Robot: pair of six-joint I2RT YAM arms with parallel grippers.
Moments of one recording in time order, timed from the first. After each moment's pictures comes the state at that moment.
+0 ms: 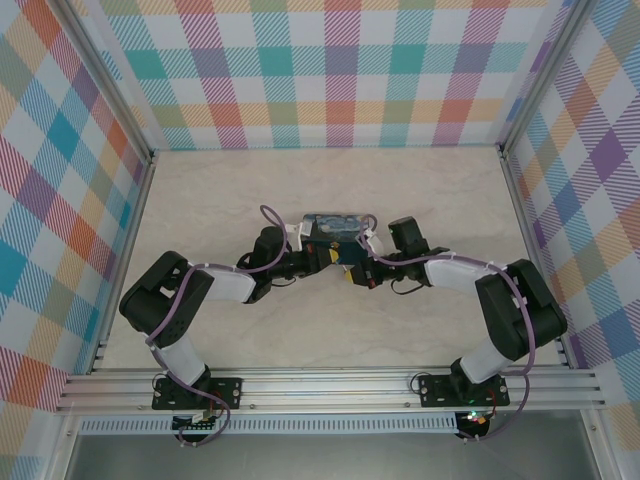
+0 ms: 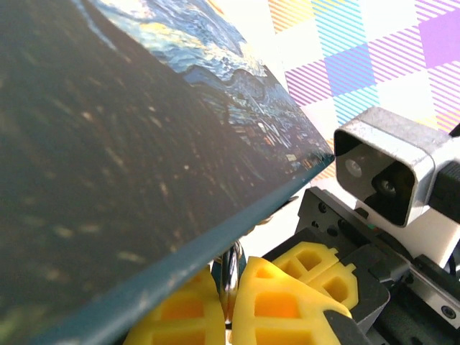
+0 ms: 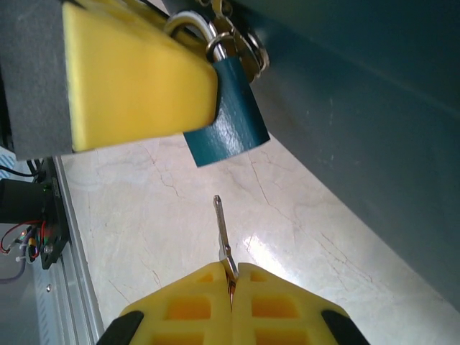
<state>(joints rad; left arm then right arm) -0.59 1.71 0.66 0.68 0.55 -0.94 0.45 1.56 0.72 -0.06 -0.79 0.15</state>
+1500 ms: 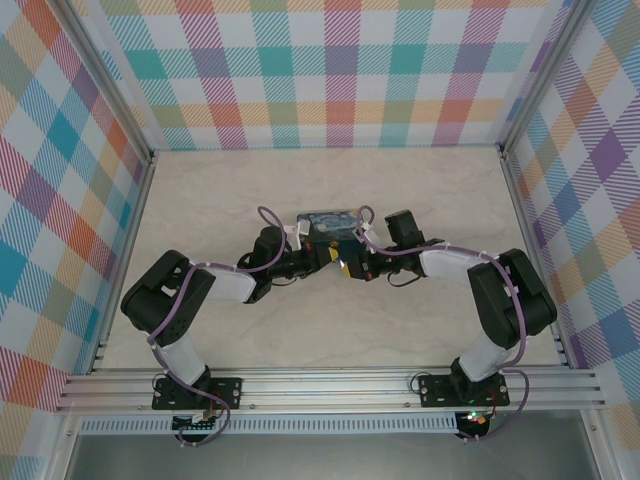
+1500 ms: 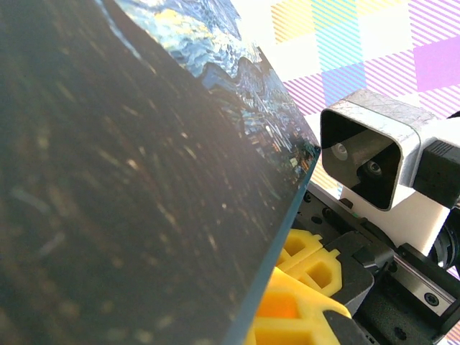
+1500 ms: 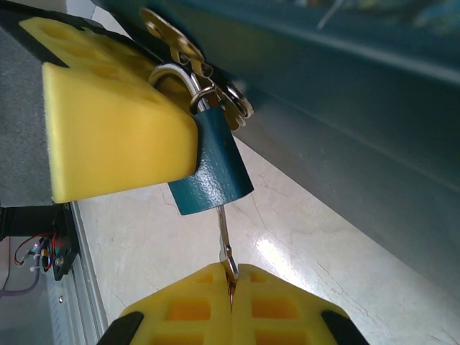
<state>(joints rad) -0.59 1.72 0.66 0.70 0.55 -1.03 0.45 1.65 0.81 -0.10 -0.81 0.17</state>
